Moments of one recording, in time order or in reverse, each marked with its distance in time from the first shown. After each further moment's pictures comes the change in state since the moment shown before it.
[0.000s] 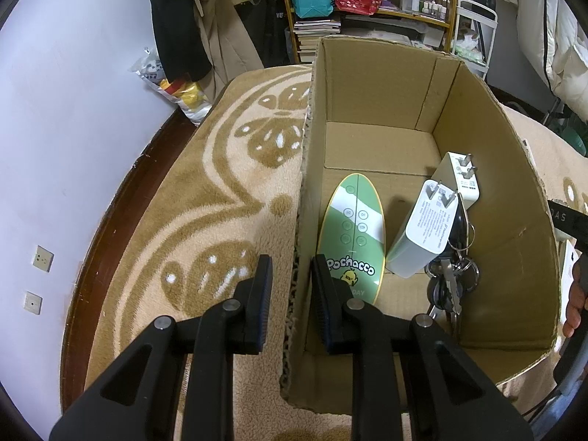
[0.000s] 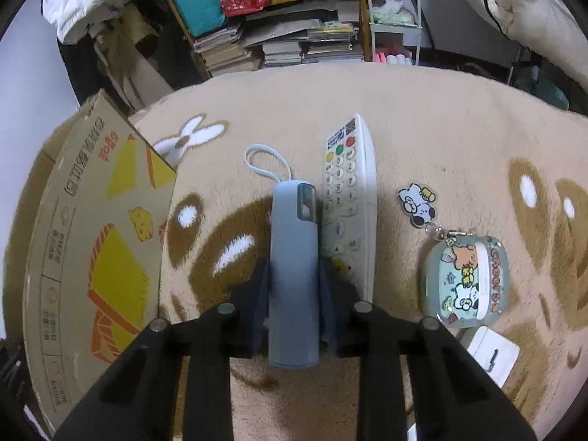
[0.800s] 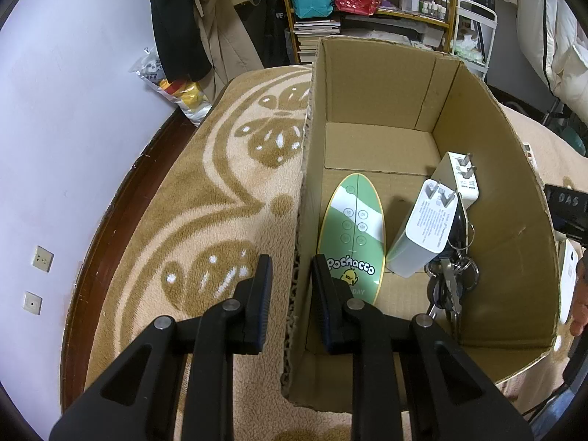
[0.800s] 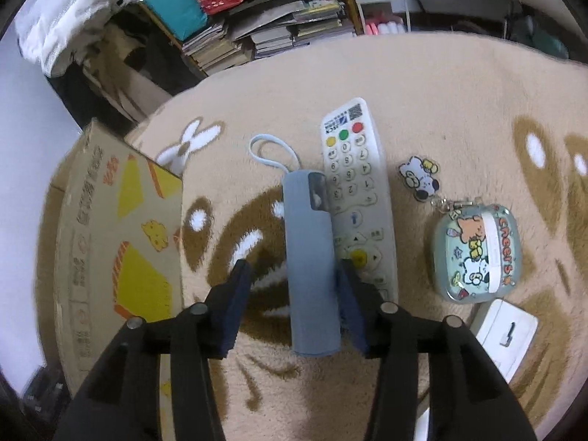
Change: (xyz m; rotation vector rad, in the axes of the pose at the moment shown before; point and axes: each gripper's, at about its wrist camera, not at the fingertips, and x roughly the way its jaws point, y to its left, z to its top) left arm -0.001 0.002 0.000 -0.003 0.002 -0.005; right arm 0.002 -0.008 0.003 0.123 0.068 0.071
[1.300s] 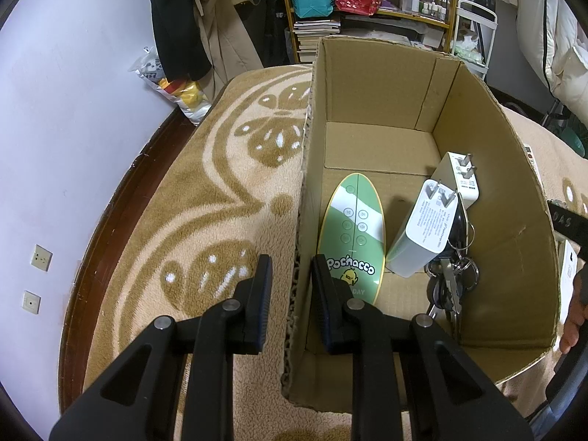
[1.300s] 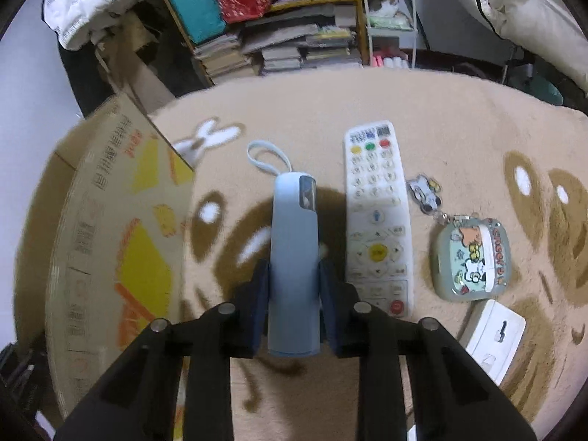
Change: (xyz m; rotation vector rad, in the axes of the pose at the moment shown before) left arm 0.001 0.000 0.000 0.001 0.000 -0.001; right arm -0.020 0.023 -0.020 -0.091 -0.113 -0.053
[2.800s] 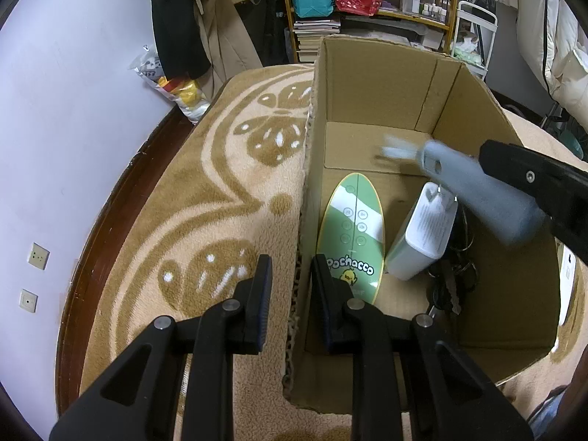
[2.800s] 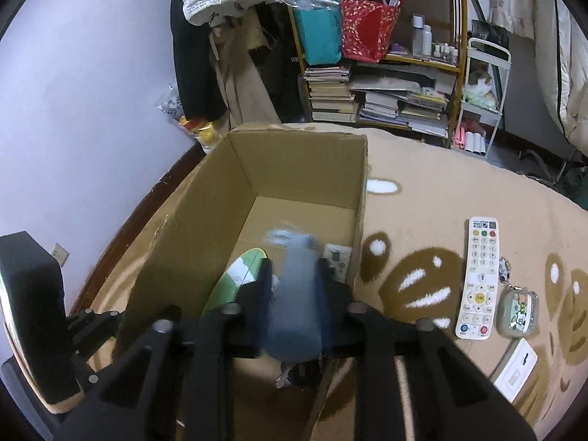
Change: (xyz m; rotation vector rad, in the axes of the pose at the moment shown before) left arm 0.003 -0.001 0.001 -0.006 0.003 -0.011; right arm -0.058 0.127 -0.010 -0.304 -0.100 0.162
